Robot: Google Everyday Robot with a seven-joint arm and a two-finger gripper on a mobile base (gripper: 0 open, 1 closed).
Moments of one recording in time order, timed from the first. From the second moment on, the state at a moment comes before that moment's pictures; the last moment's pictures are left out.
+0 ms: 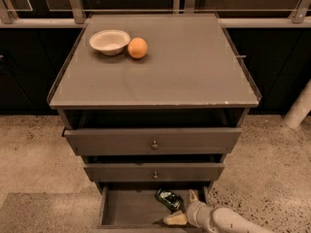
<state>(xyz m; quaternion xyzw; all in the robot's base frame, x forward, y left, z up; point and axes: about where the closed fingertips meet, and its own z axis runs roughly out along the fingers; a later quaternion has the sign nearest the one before) 0.487 -0.128 0.243 -0.31 0.85 0.20 0.39</state>
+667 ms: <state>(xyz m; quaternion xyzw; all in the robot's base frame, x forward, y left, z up) 0.506 -0.106 0.217 -0.33 0.83 0.22 0.39</state>
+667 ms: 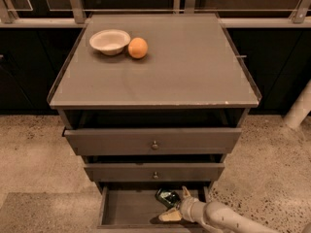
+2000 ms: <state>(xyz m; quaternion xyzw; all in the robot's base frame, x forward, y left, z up) 0.526 -0.082 0.131 -0.44 0.81 0.19 0.33</state>
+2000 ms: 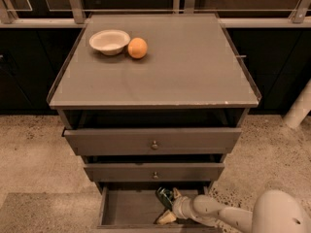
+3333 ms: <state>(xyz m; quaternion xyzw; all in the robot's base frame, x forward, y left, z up) 0.524 -0.083 0.127 -0.45 0.81 0.19 0.33</state>
